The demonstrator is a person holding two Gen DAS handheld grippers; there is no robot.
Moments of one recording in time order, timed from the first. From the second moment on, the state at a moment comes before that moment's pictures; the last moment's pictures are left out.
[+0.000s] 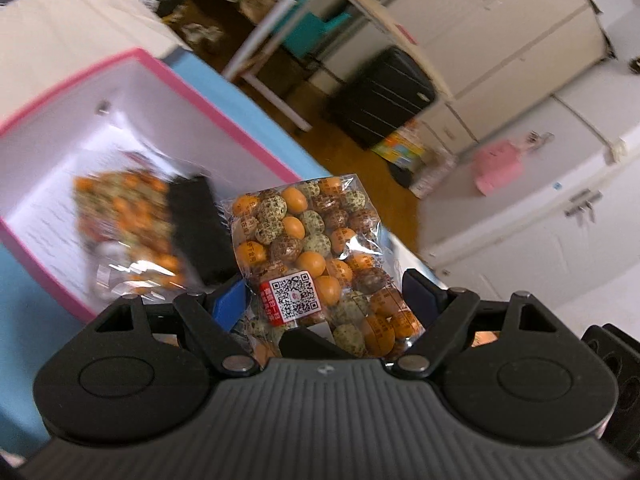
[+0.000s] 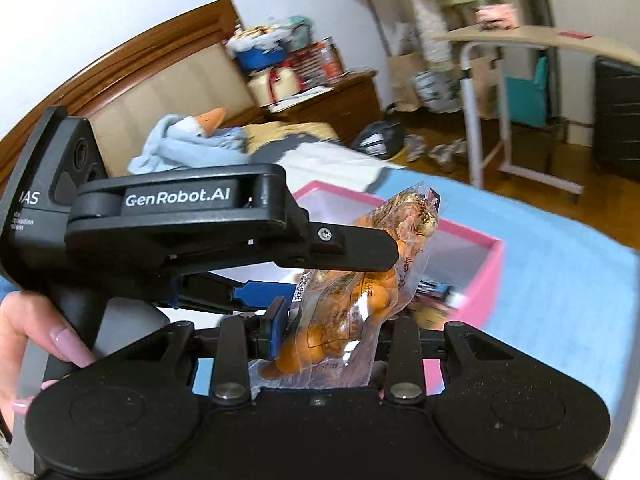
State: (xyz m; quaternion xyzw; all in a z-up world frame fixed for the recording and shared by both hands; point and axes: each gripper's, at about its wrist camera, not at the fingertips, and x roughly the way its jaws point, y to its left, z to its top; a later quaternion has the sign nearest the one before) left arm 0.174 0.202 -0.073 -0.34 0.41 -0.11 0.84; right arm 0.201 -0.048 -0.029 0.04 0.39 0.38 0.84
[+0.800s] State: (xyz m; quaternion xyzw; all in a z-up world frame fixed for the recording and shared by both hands) left arm 0.196 0.252 -0.110 -0.31 0.45 0.04 0.83; right arm 0.238 0.019 -0.063 -0.02 0.42 0.40 0.82
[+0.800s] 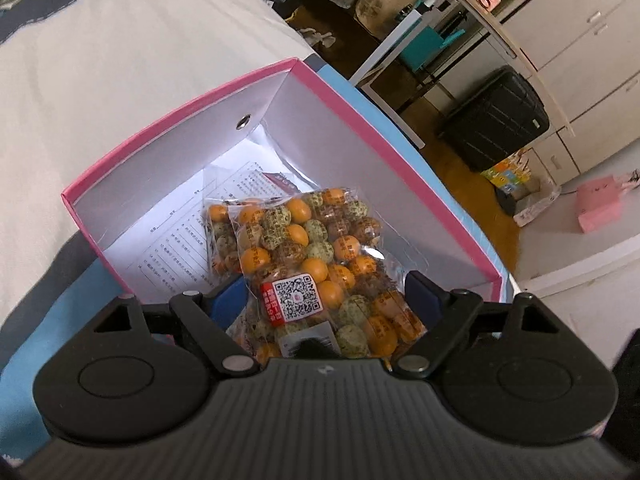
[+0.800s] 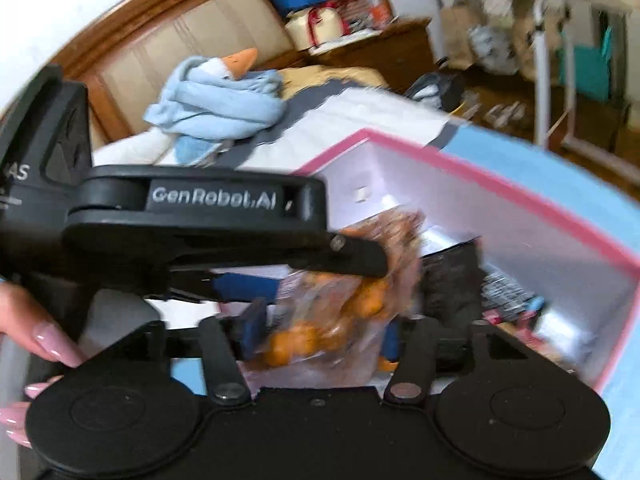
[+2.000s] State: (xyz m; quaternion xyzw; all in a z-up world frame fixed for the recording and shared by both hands) left arm 0.163 -0.002 -0.042 -0.09 0.44 -0.19 0.87; right arm 0.156 -0.374 0.018 -0.02 0.31 0.13 0.94
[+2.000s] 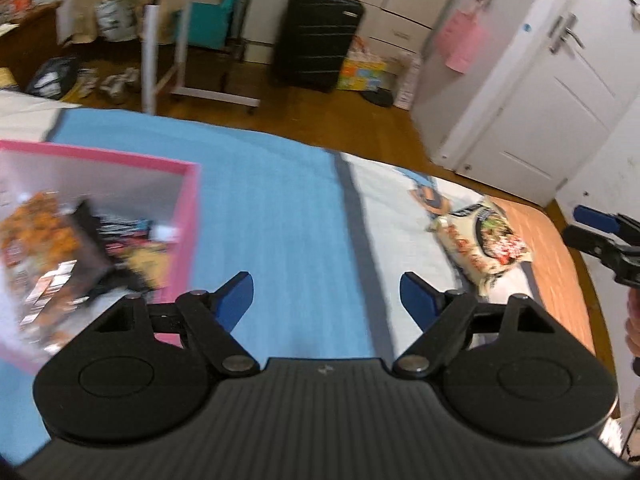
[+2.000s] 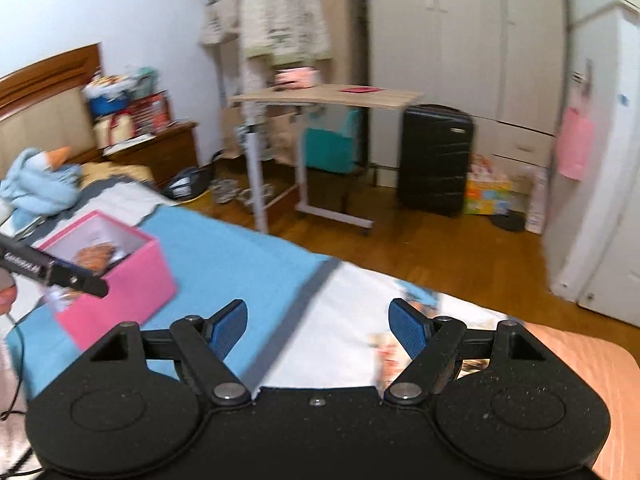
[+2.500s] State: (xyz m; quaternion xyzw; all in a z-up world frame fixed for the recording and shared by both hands) left arm 0.240 -0.156 -0.128 -0.17 0.49 -0.26 0.82; right arm 0.234 -0.486 -0.080 0.04 0.35 0.03 0.94
